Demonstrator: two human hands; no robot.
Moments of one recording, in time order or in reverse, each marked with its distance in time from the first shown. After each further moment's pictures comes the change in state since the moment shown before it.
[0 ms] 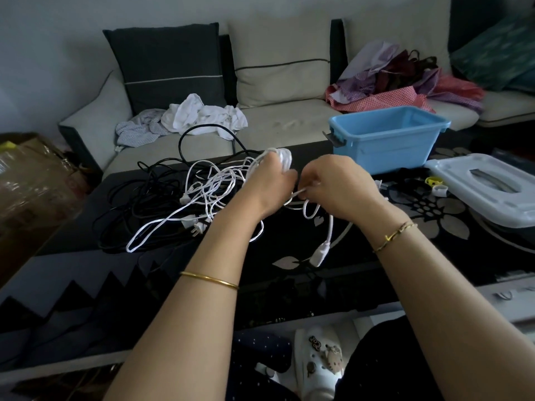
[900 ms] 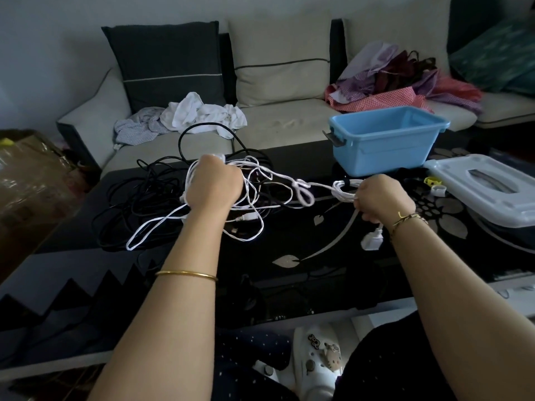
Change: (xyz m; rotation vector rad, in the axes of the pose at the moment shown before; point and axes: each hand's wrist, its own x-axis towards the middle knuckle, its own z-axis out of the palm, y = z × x) left_hand -0.005 -0.044 -0.035 0.183 0.364 -0.483; right_hand 0.019 0.095 0.032 0.193 -0.063 0.609
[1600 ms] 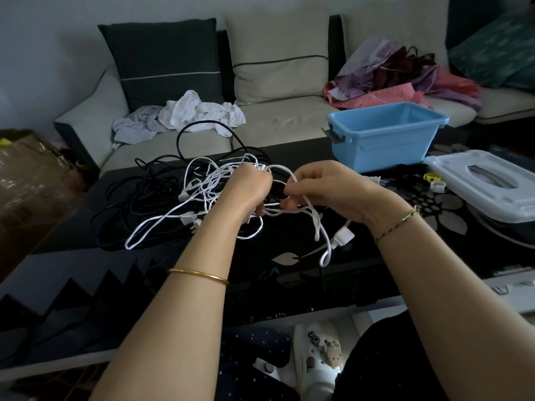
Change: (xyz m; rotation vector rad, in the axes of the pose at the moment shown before) left_hand -0.014 0.020 0.023 -0.196 -0.398 -0.017; right_hand -0.062 -0.061 -0.005 0.648 -0.581 -0.452
